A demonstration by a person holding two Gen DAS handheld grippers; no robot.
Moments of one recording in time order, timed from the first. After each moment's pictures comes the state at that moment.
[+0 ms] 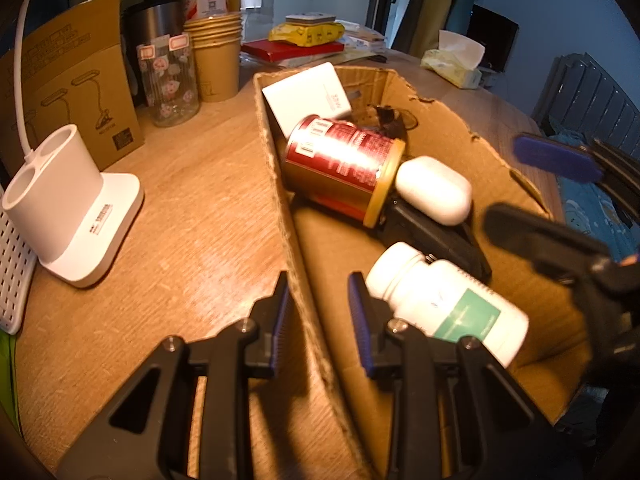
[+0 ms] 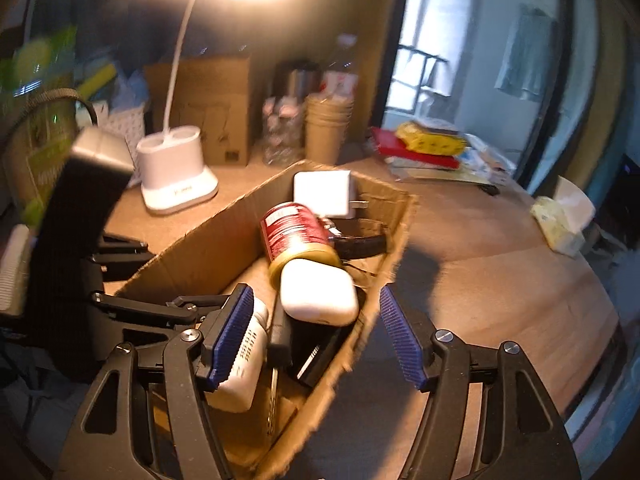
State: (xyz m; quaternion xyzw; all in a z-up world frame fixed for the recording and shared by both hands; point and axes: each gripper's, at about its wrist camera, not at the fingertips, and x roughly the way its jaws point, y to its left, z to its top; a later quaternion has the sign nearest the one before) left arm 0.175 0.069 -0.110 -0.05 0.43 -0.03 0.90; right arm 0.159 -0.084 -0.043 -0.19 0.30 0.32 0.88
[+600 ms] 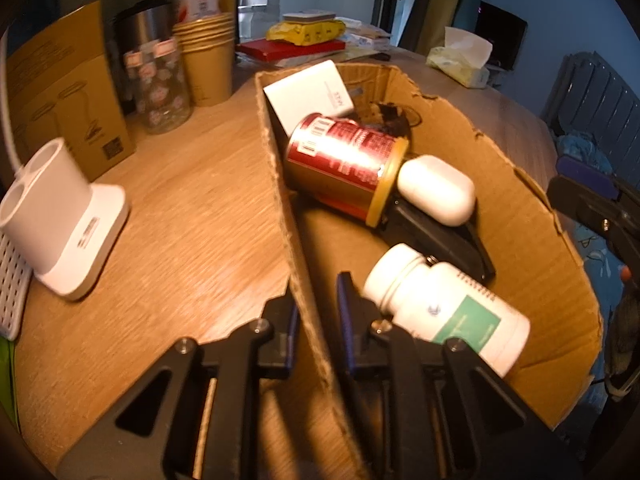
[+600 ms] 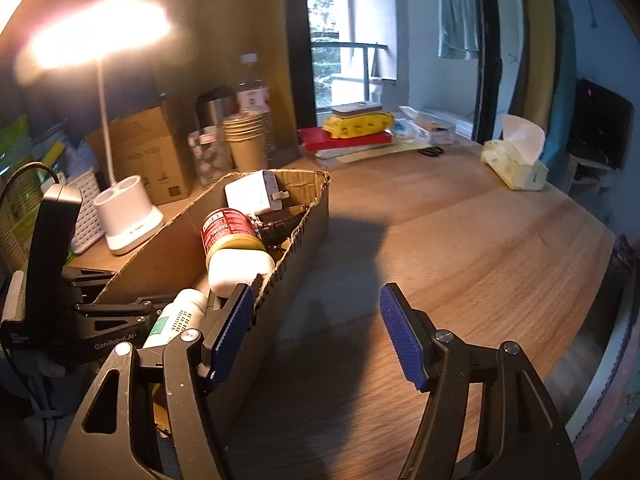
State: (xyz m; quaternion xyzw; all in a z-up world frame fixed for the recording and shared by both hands) left arm 0.197 0.046 -0.109 -0.04 0.44 -0.01 0.90; right arm 0.194 -0.167 -0.044 -0.07 0.32 0.28 0.90
